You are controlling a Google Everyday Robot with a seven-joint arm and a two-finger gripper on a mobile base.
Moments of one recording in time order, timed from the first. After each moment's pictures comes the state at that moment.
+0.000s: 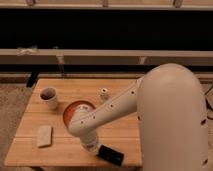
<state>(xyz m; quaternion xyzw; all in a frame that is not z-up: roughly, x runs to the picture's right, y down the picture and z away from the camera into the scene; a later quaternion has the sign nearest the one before) -0.052 0.322 0.739 -0.42 0.03 -0.10 0.90</state>
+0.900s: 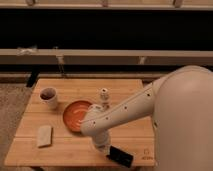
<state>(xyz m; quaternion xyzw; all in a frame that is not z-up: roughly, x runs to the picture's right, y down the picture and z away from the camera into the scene) 0.005 0.320 0.730 -0.42 0.07 -0.07 0.90</state>
